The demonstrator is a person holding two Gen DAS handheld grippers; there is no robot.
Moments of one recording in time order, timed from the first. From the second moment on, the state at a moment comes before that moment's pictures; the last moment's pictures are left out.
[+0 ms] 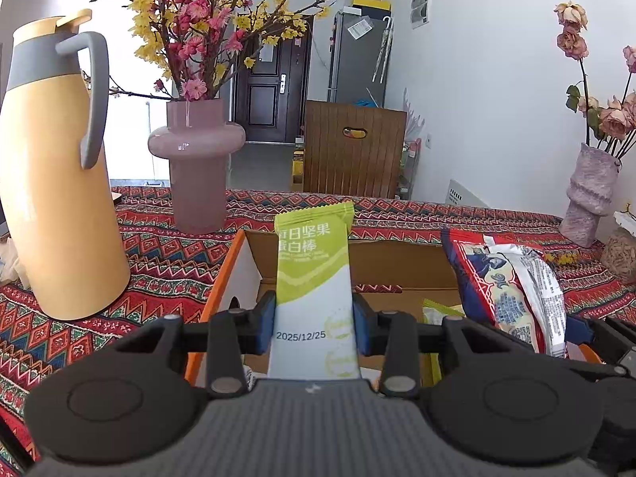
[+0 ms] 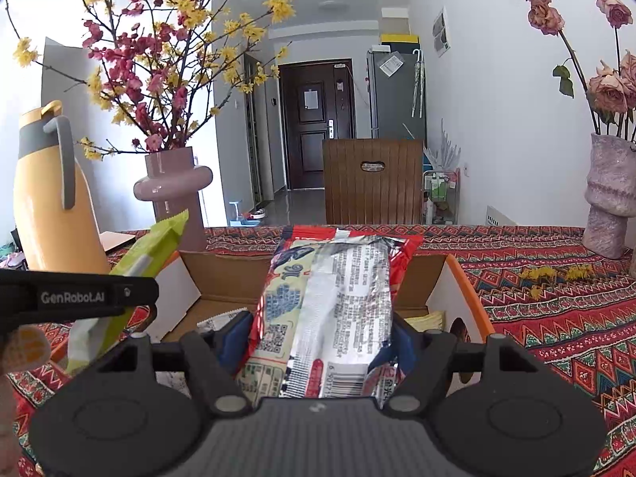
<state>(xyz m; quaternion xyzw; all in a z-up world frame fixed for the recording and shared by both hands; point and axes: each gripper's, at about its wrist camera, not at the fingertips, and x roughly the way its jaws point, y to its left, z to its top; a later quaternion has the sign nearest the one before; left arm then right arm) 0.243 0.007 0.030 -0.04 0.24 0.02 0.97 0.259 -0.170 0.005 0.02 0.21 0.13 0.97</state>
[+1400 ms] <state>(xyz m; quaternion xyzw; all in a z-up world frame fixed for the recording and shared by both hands) 0.162 0.031 0.053 -0.05 0.20 0.03 0.98 0.199 -0.221 0.031 0.04 0.18 0.10 0.98</state>
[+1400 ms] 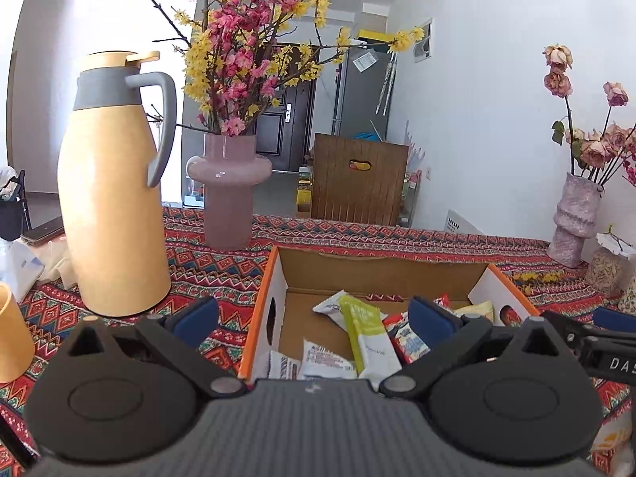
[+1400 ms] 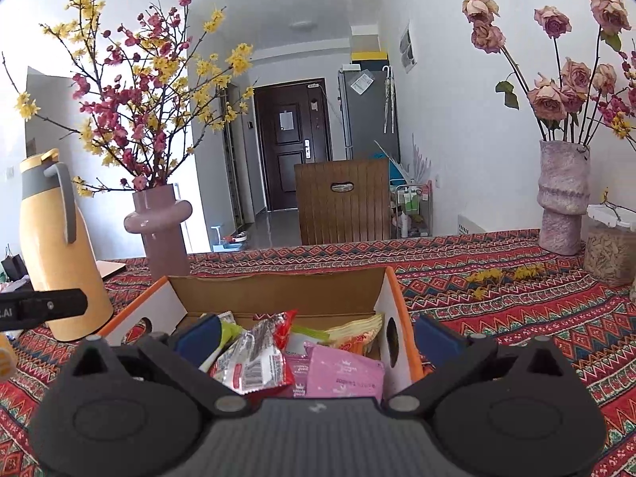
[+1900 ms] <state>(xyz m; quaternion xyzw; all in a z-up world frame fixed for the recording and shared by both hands) 0.120 0.065 -0.007 -0.05 0.28 0.05 0.96 0.147 -0.250 -0.025 0.03 0.27 0.07 0.96</state>
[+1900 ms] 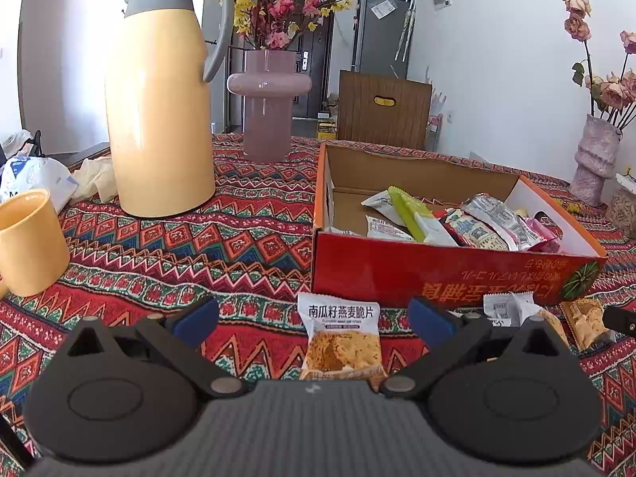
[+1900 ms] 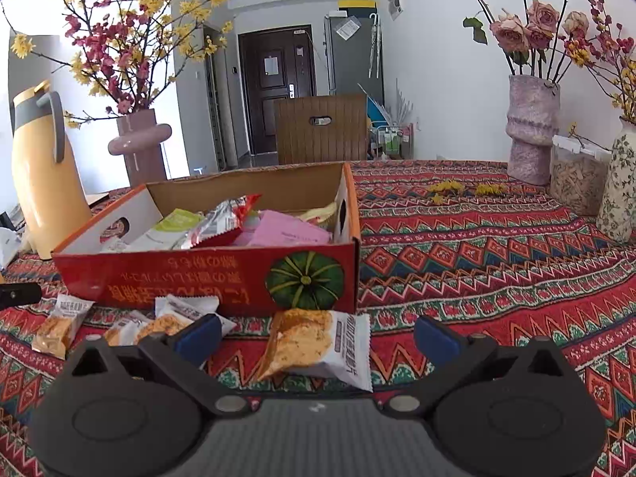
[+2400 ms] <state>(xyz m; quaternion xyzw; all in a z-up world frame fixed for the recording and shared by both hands) 0.123 0.065 -0.030 -0.06 0.29 0.05 0.95 0.161 -0.245 -0.035 0.02 0.30 0.06 0.95</state>
